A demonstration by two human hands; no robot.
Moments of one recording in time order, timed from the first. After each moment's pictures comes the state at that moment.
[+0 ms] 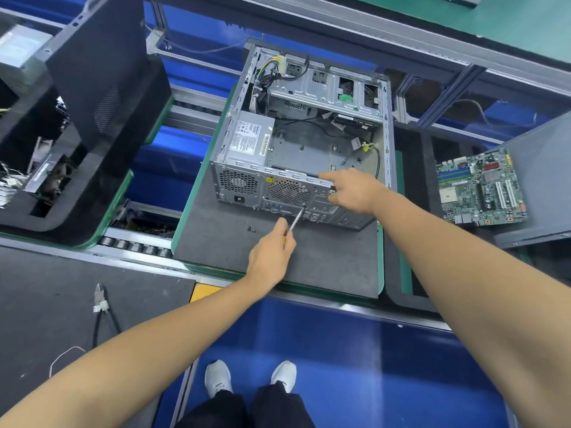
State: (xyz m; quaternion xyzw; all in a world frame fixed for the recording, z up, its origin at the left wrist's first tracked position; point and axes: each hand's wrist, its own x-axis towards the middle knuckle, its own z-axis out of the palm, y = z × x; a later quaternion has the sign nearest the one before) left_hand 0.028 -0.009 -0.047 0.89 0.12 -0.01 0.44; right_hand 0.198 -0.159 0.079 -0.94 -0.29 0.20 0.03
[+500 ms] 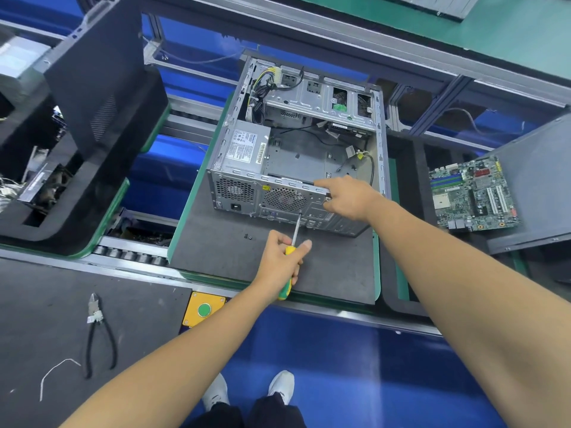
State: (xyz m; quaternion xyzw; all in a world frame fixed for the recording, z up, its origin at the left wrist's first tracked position) left_hand 0.030 -0.034 -0.039 0.59 0.24 -0.09 0.76; right_hand 0.196 -0.159 0.079 -0.94 -0.28 0.19 0.02
